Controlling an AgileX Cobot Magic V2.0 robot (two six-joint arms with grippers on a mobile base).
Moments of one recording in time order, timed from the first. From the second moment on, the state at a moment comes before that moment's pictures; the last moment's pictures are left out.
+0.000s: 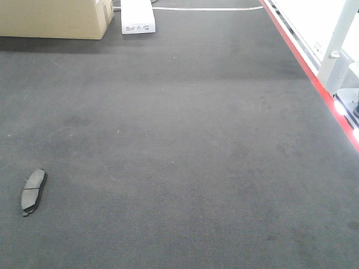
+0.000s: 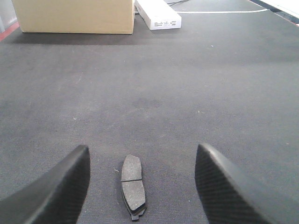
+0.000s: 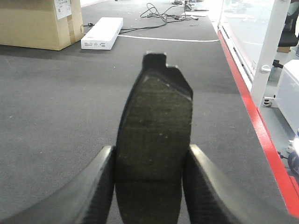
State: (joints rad) left arm -0.05 0.31 -0.37 0.03 0.41 -0.10; right arm 0.16 0.24 -0.34 -0.02 0.35 -0.03
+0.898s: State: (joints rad) left arm -0.05 0.31 -0.37 0.03 0.41 -0.10; right arm 0.16 1.45 -0.96 -0.02 0.74 0.06
